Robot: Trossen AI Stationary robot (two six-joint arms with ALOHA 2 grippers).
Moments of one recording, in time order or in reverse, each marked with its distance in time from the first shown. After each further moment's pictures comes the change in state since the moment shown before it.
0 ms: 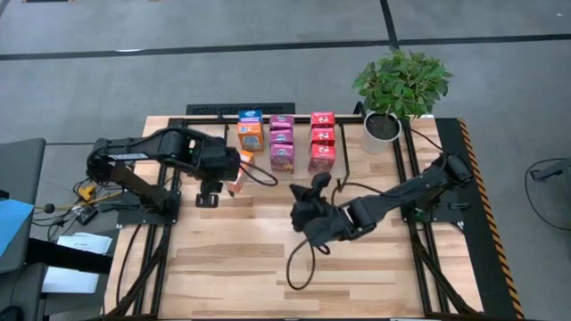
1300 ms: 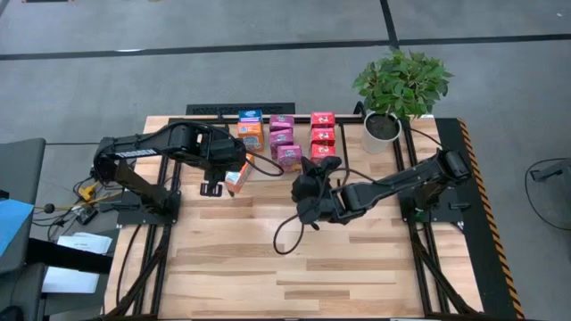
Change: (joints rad) left arm 0.080 0.032 0.000 0.001 -0.112 0.134; right arm -0.132 0.000 -0.073 -0.006 0.215 0.128
